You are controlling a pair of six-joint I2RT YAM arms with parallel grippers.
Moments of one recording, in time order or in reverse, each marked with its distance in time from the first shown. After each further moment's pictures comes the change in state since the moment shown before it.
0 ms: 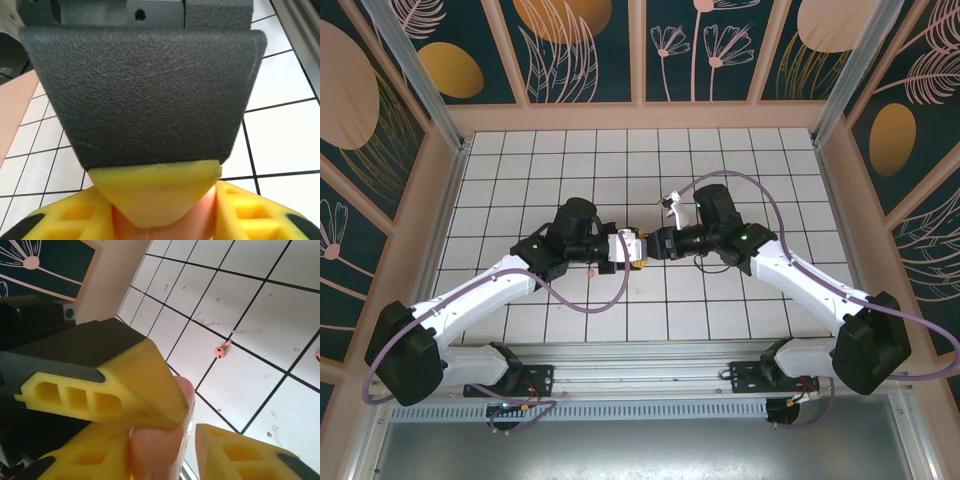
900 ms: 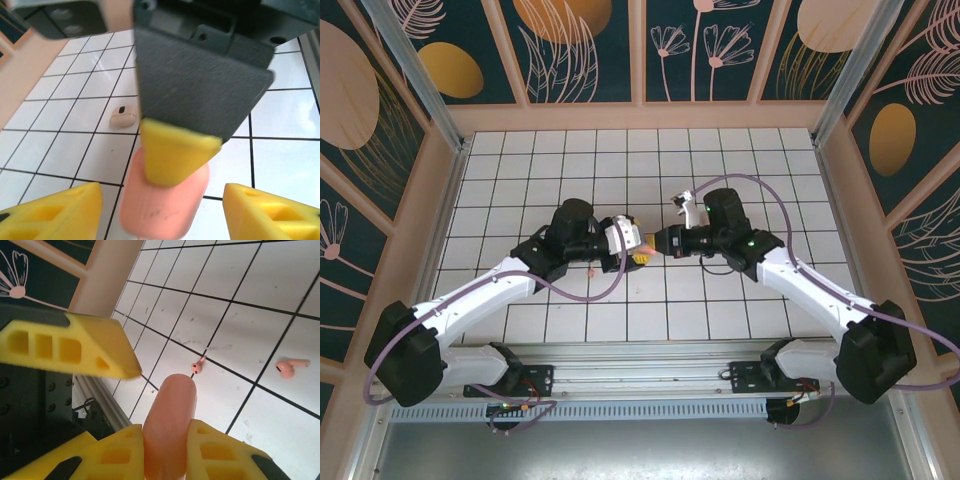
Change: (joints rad) left arm 0.021 -0.004 -0.045 0.125 -0.033 -0.266; right arm -0.043 -0.061 -0.095 0.094 0.079 0.055
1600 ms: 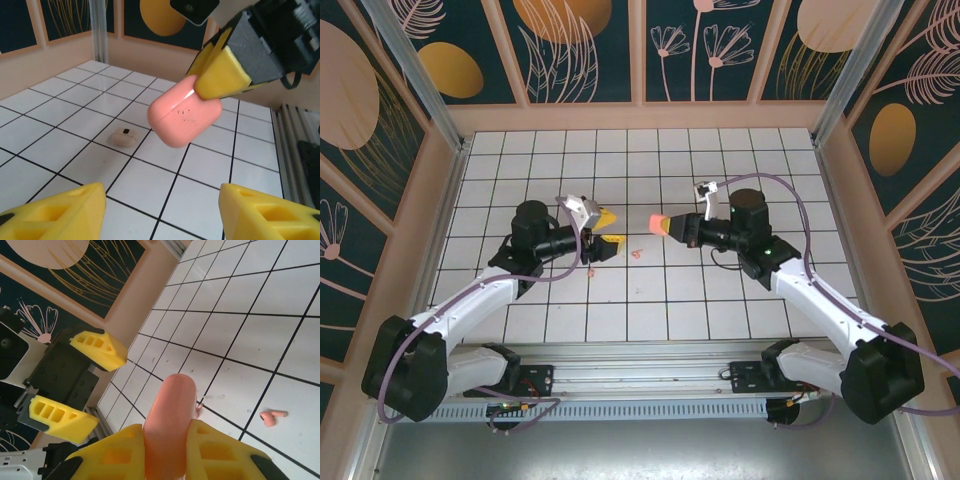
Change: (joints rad) left arm 0.264 -0.068 -0.213 0.419 0.323 -0.484; right arm -0.112 -0.095 -0.083 0.212 -0.018 0.030
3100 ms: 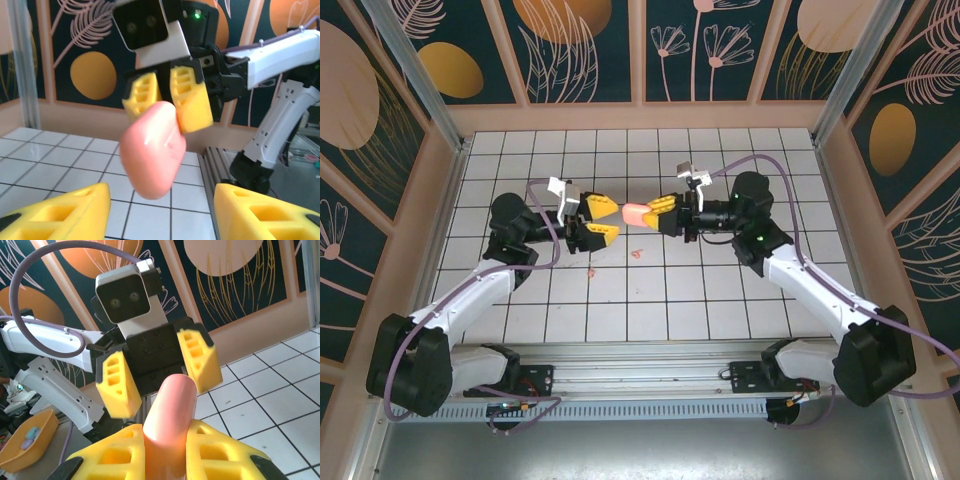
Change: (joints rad) left arm 0.058 0.026 0.064 0.352 0.357 -0.317; right arm 0.030 0.105 0.121 0.359 -0.413 -0.211
